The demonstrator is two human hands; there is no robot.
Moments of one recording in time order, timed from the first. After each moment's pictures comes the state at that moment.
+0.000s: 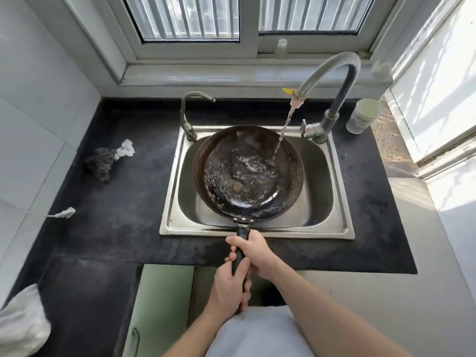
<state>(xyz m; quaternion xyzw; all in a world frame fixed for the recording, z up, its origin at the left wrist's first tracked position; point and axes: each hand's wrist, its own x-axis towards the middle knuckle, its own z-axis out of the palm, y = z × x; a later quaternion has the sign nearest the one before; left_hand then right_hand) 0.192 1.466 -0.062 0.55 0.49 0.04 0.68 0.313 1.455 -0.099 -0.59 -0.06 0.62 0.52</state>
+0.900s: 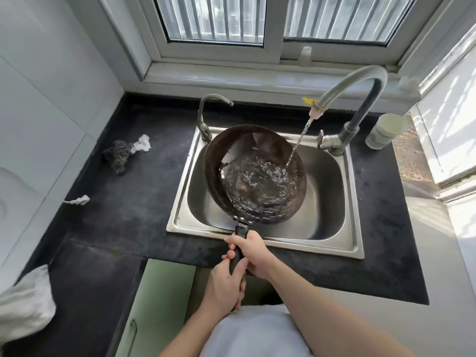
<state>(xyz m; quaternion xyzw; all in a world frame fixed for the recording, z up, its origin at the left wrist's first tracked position) 0.196 1.477 -0.061 0.59 0.53 0.05 0.61 0.316 1.479 -0.091 -0.56 -0.05 0.65 0.51</state>
